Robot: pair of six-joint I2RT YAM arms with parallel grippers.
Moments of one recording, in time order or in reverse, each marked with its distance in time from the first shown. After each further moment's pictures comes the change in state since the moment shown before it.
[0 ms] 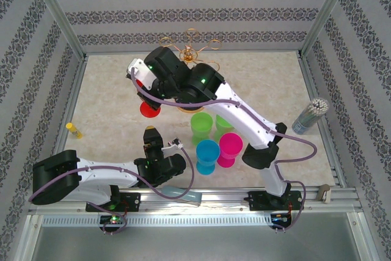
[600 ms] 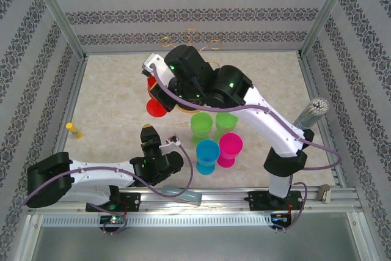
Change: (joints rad) left arm 0.024 -0.061 0.000 0.000 0.007 0.000; right arm 0.011 -0.229 -0.193 0.040 0.026 0.068
